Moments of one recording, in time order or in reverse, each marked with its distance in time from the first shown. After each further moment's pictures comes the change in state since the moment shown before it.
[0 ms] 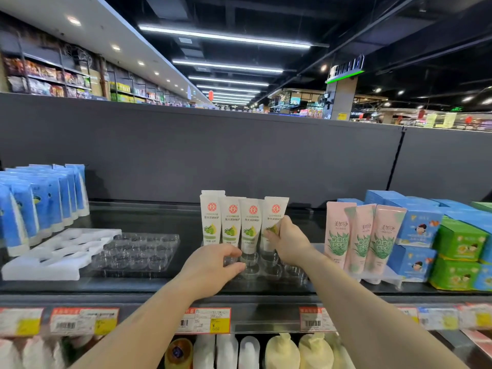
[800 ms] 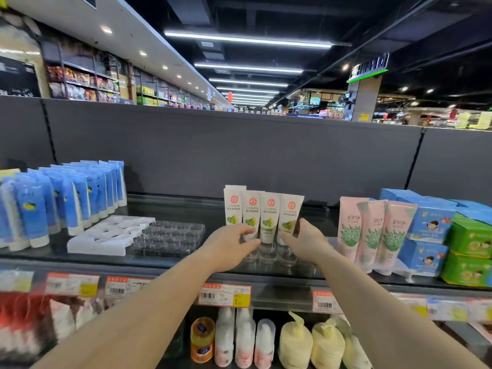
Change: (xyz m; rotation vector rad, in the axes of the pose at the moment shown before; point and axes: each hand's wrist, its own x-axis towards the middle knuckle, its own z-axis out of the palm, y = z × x) left_hand -0.023 0.021 -0.028 -0.120 -0.014 -0.046; right_hand -0.042 -0.015 -0.005 -0.012 -0.026 0.050
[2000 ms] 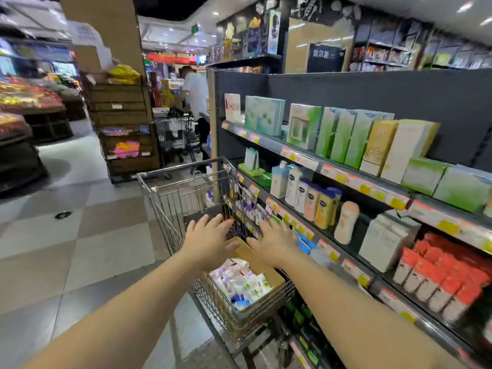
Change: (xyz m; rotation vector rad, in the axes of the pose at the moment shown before) left_hand -0.654 -0.393 -0.358 0.669 0.358 -1.148; right_hand -0.415 -0.523 0.591 -0.348 -0.688 -1.001
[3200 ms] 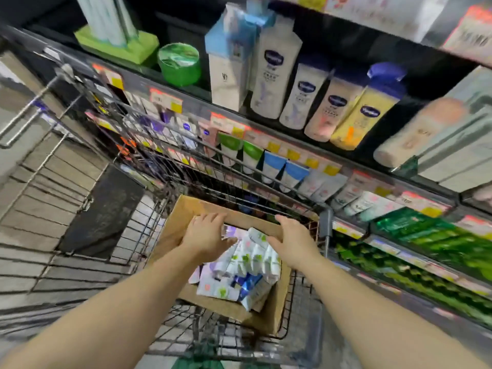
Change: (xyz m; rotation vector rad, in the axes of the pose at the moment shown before) left_hand 0.428 -0.085 0.306 -0.051 -0.654 0.620; right_hand 0.290 0.095 0.225 0.336 -0.233 0.844
